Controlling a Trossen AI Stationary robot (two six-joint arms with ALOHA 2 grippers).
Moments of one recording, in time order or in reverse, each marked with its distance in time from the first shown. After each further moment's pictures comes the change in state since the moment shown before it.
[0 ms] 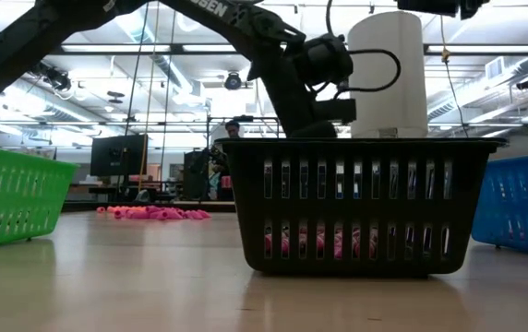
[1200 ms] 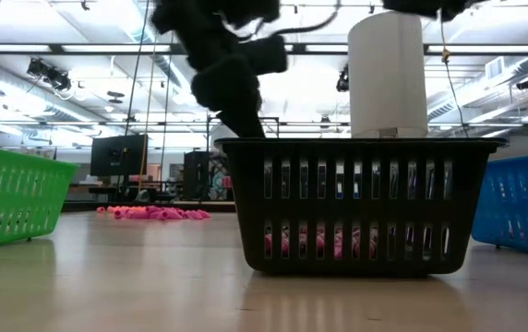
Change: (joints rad) left arm -0.192 -0.478 -0.602 0.198 -0.064 -0.196; right arm -0.128 0.010 0.000 -0.004 -0.218 -0.026
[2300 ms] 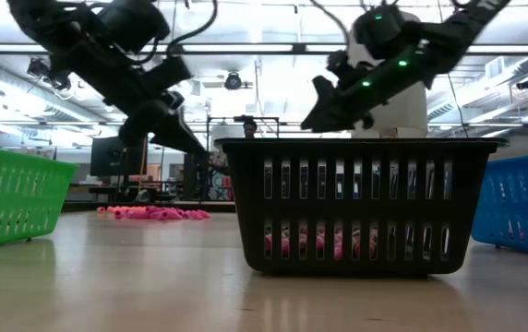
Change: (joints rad) left arm 0.093 -0.489 -0.731 0.619 -0.189 0.193; right arm -0.717 0.635 0.204 0.003 -0.511 0.502
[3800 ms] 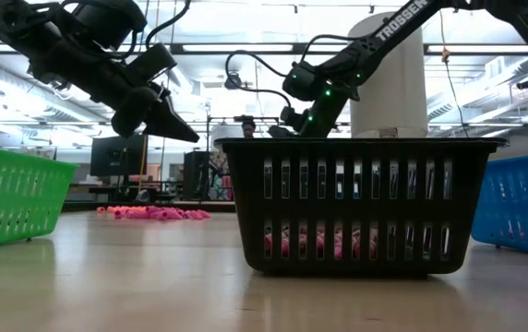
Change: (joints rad) left arm -0.002 -0.127 -0.114 0.133 0.002 -0.036; right arm -0.242 0.484 0.697 -0.739 -0.168 0.201
